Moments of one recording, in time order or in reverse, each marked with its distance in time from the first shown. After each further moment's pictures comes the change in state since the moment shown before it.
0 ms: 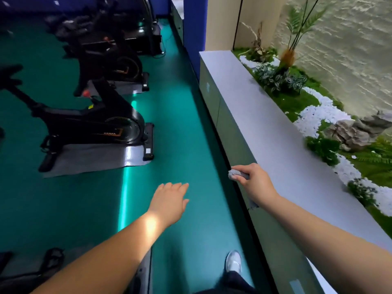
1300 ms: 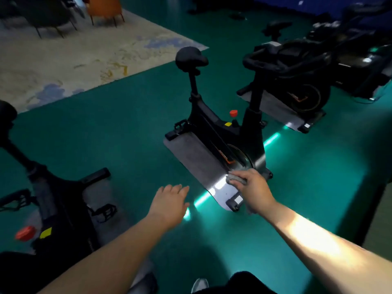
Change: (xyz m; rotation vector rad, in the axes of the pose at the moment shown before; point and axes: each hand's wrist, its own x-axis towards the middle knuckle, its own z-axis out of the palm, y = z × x) left_hand 0.206 -0.341 -0.038 -0.218 -0.039 -1.034; right_hand 0.508 -0.307 0.246 0.060 -0.725 -0.676
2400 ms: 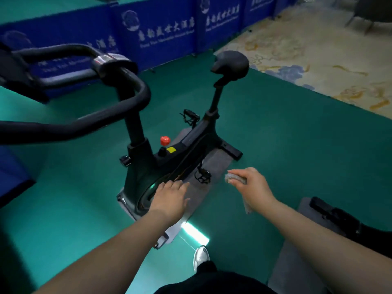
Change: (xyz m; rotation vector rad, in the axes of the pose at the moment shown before) left_hand -0.025 -0.117 0.023 -0.361 -0.001 -1.326; right_hand 0.234 -0.209 0.261 -0.194 -1.091 -0.838
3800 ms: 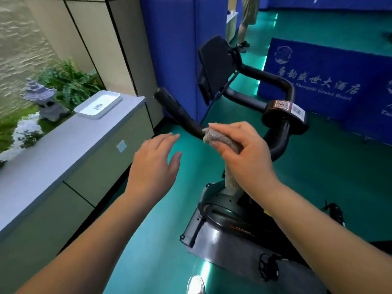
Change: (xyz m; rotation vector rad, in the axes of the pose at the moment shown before) left_hand -0.082 -0.002 -0.162 -0.107 0.833 -1.366; right_hand 0.102 -0.282 0.017 0.460 -0.846 -1.167
